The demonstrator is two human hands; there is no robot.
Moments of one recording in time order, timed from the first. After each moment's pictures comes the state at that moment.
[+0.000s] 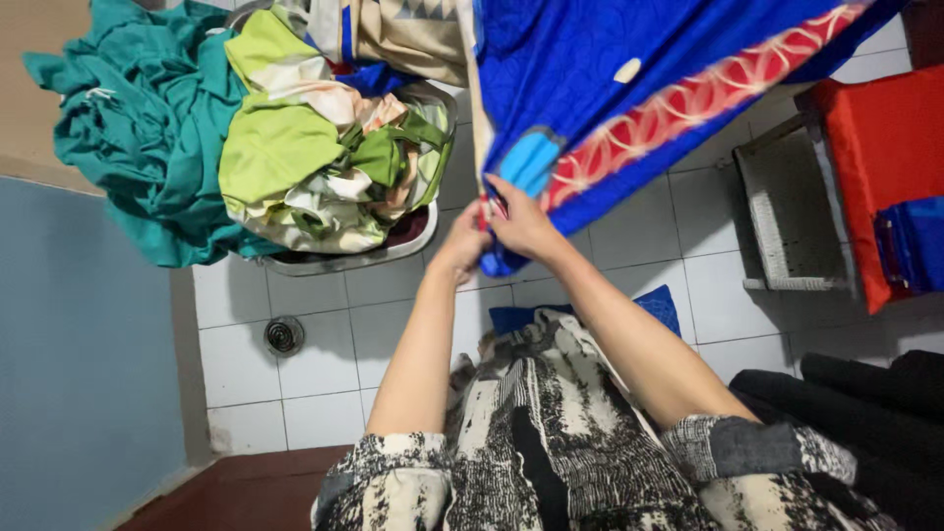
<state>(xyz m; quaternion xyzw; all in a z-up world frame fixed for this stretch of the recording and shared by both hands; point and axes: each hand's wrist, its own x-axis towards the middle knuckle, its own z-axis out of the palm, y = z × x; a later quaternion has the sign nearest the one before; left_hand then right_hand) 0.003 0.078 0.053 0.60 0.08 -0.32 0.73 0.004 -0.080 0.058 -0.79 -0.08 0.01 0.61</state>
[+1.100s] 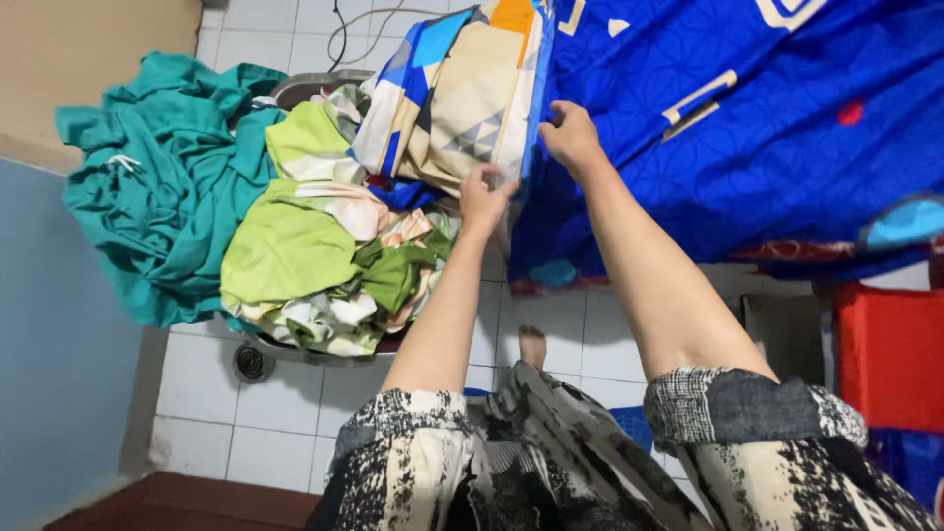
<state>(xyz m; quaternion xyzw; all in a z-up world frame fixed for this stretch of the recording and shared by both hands) 0.329 0.018 -0.045 0.86 0.13 0.06 0.50 0.436 -0.169 -0.017 -0.86 0.06 0.06 0.51</state>
